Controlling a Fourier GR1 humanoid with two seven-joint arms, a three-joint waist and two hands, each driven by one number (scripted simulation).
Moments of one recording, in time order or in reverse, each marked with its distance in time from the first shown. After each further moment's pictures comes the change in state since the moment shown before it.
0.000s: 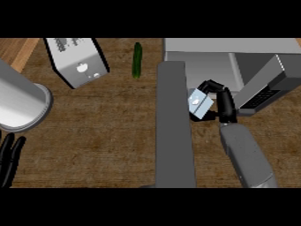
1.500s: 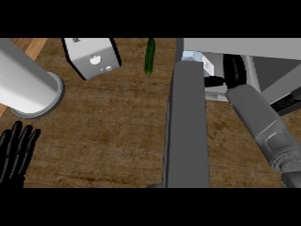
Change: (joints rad) left arm -0.069 0.018 -0.009 0.086 -0.054 -0.036 -0.029; right arm -0.472 -0.157 -0.036 0.587 0.200 -0.346 0.042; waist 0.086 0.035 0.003
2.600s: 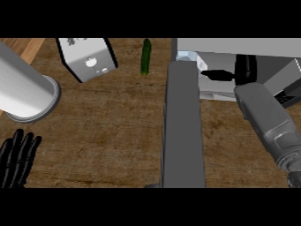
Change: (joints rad) left arm 0.061 -0.013 -0.050 -0.058 -0.063 0.006 0.005; right arm 0.009 -0.035 -0.095 -0.024 -0.068 -0.057 -0.066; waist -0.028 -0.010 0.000
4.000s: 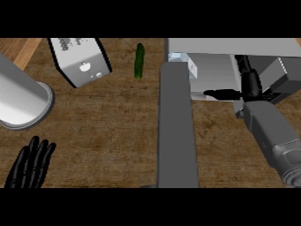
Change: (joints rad) left arm 0.063 -0.055 -0.126 -0.011 -0.086 0.044 -0.014; right arm 0.154 -0.009 -0.099 -0.054 -0.135 0.482 -0.182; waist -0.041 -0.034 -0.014
